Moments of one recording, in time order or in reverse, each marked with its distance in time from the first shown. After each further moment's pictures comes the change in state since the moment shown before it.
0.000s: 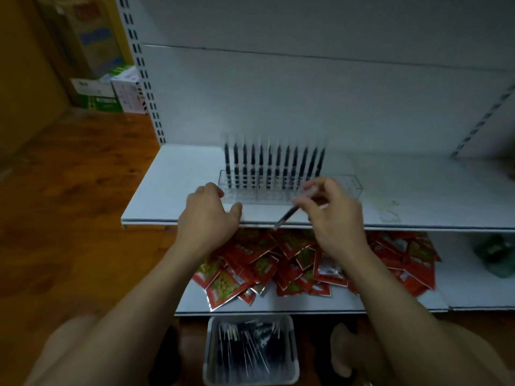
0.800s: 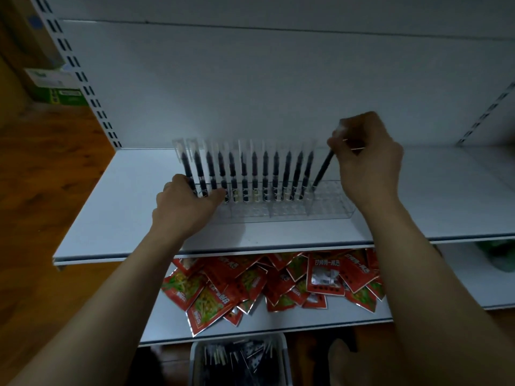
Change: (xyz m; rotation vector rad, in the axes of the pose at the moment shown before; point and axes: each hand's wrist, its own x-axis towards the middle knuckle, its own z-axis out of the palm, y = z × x) left_hand 0.079 0.013 0.030 -0.235 -0.120 -0.227; right_hand 0.120 0.051 -0.031 -0.007 0.323 -0.140
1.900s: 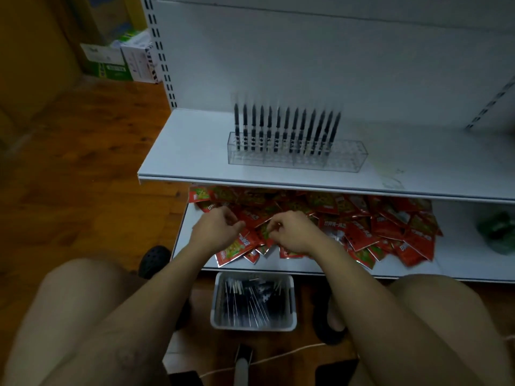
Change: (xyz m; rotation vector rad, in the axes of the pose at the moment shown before) left_hand -0.127 -0.104 0.015 0.204 -0.188 0.059; right_hand -0.192 -0.025 0.034 -0.357 -1.095 0.169
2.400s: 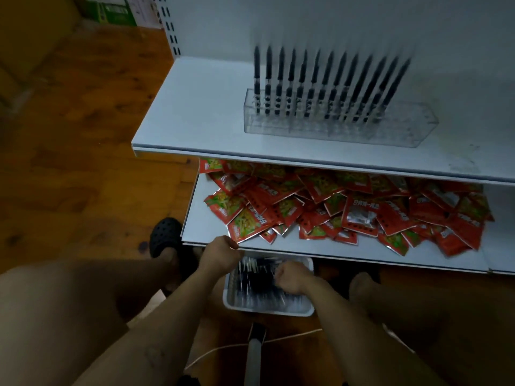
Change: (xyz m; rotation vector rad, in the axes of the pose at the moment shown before) left_hand 0.013 -0.094 0.090 -0.139 -0.237 -0.376; right_hand 0.036 0.075 0.168 0.075 -0.515 0.304
